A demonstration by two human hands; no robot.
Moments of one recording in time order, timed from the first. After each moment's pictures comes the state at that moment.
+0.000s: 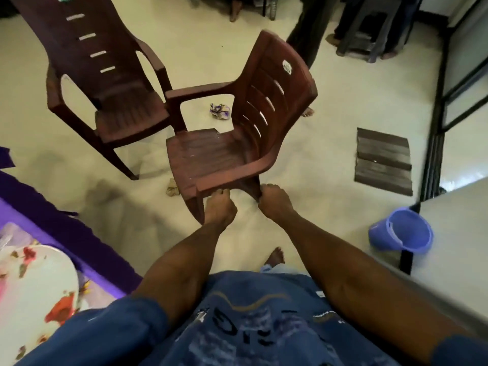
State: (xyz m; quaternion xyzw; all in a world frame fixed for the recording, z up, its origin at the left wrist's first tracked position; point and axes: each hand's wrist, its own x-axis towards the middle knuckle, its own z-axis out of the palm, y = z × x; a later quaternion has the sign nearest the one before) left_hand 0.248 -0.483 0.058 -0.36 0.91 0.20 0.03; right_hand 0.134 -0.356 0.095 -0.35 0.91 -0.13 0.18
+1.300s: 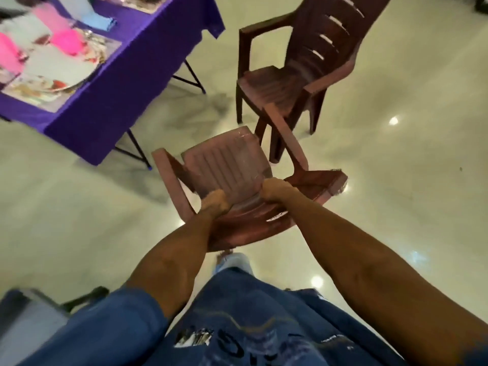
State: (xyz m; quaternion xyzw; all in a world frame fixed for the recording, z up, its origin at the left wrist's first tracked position) left_hand -0.229 -0.575 0.085 -0.88 0.34 0.33 -0.03; right_hand -0.365 -0.702 0.138 -0.85 0.37 0.27 0.25
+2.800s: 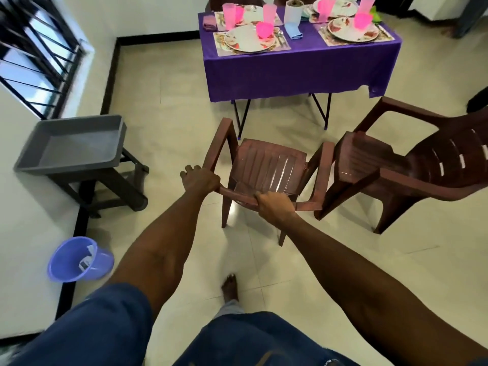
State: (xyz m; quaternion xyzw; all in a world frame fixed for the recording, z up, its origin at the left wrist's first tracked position) left_hand -0.415 -0.580 0.152 -0.98 -0.12 0.14 -0.05; right_hand -0.492 -0.799 0.148 -0.98 -0.18 0.06 0.04
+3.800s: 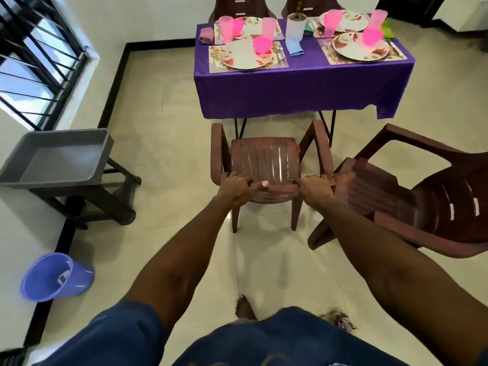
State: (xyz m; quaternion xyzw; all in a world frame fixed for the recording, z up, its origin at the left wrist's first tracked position) left_hand -0.283 -0.763 0.151 -0.98 0.08 0.14 -0.14; right_hand -0.269 -1.010 0.148 -0.99 -0.12 0.07 -0.05
